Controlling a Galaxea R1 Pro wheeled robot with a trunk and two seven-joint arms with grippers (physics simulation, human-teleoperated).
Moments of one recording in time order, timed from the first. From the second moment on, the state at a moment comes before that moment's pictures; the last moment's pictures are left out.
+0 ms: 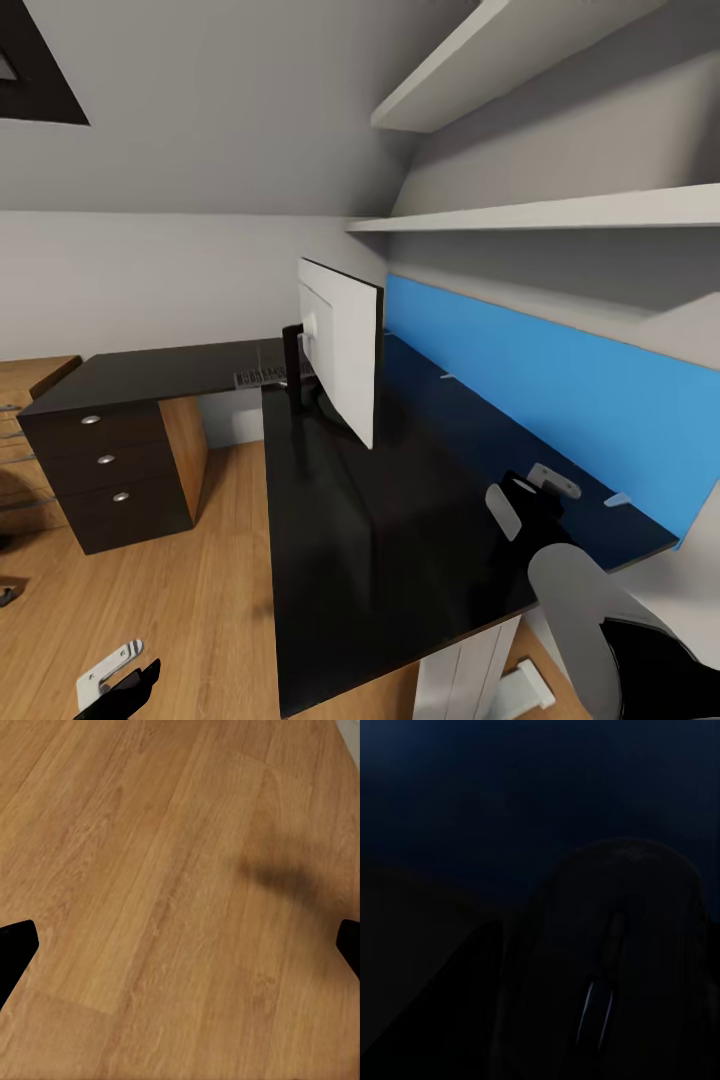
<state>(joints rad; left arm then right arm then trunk) -0.15 0.19 0.16 -0.78 0.59 0.10 0.11 -0.89 0.01 -0.18 -0.47 -0.29 0.07 -0.67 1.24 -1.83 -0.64</state>
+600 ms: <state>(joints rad) -0.15 0.19 0.16 -0.78 0.59 0.10 0.11 -0.79 0.05 -0.10 -0.82 -0.28 0.25 -0.67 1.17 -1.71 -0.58</state>
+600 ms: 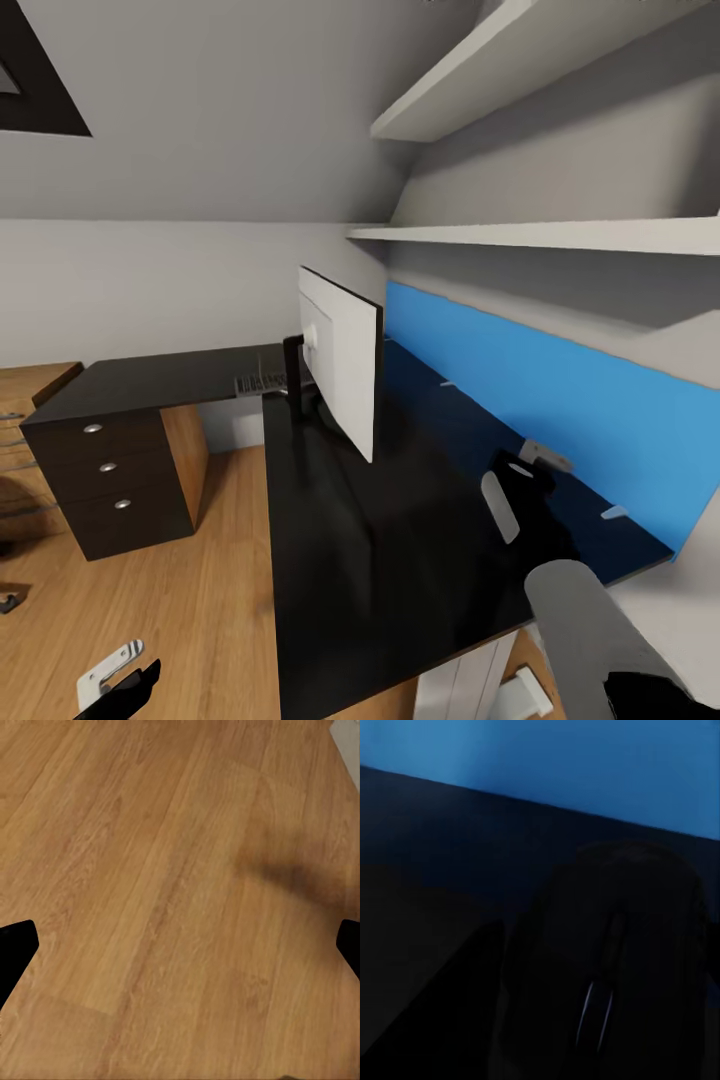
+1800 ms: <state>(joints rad) -0.15 0.19 0.15 -0.74 0.59 0.10 0.11 -0.61 0.12 0.18 -1.09 -0.28 0.35 -0.67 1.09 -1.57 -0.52</state>
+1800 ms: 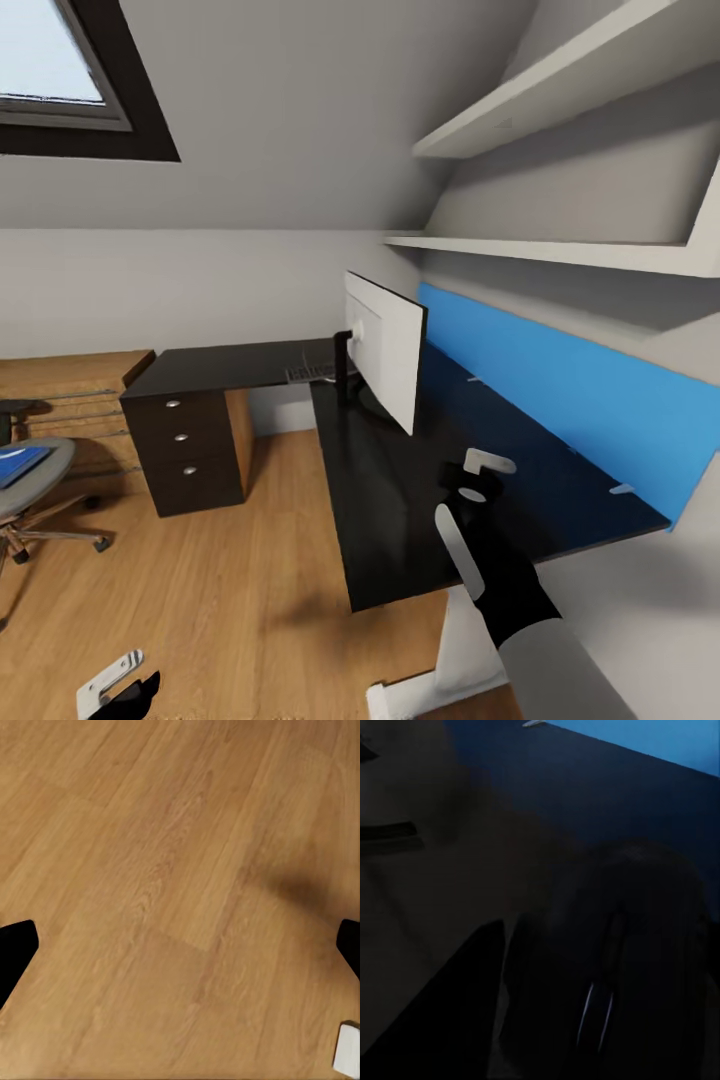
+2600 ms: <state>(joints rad) -0.15 0.19 0.11 -0.73 0.59 0.10 0.11 -0.60 0.12 0.32 -1.09 -0.29 0.35 -0.70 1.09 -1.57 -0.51</state>
